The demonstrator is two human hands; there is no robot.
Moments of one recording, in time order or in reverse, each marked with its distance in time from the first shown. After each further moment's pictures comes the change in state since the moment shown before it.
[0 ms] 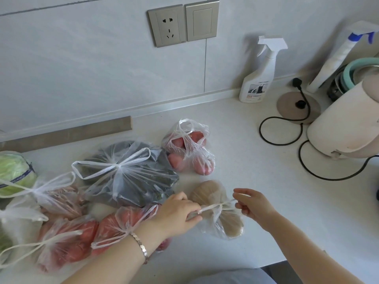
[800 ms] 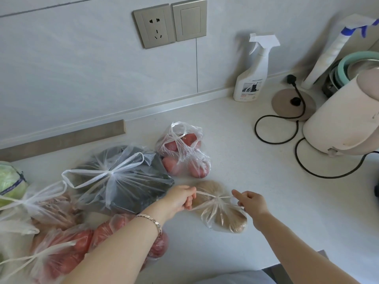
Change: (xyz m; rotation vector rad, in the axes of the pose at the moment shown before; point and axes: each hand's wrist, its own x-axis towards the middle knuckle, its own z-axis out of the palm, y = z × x) left_hand 0.060 -0.001 -0.007 -1.086 -0.067 -0.687; right_hand 0.024 0.011 -0.002 -0.005 0.224 -0.046
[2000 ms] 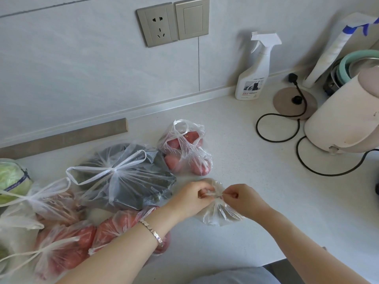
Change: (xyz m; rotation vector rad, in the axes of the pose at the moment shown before) left_hand -0.033 0.006 0.014 0.587 0.006 0.486; right_hand -0.039 -0.034 0.011 -0.686 -0.247 -0.380
